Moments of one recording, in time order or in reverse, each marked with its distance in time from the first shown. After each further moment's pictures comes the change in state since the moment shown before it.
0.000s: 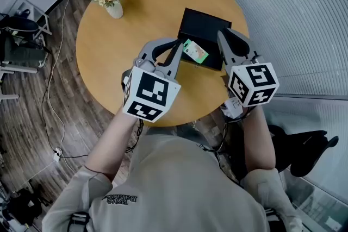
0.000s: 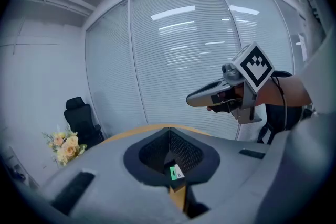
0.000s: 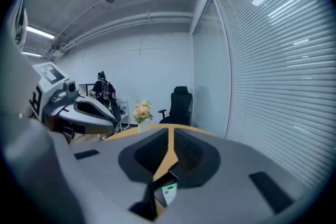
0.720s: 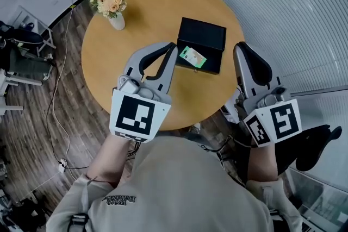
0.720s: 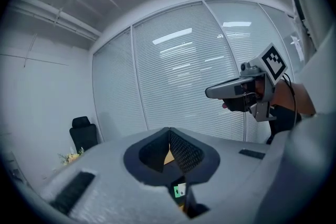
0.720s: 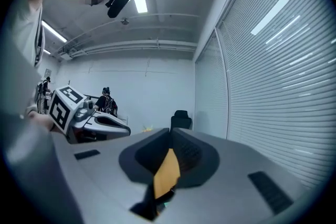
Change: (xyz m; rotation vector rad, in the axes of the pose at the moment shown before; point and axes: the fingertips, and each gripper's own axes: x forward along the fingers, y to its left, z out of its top) left arm -0.078 -0.008 0.085 0.060 -0.238 0.067; right arm -0.122 0.041 0.096 -0.076 -0.254 -0.025
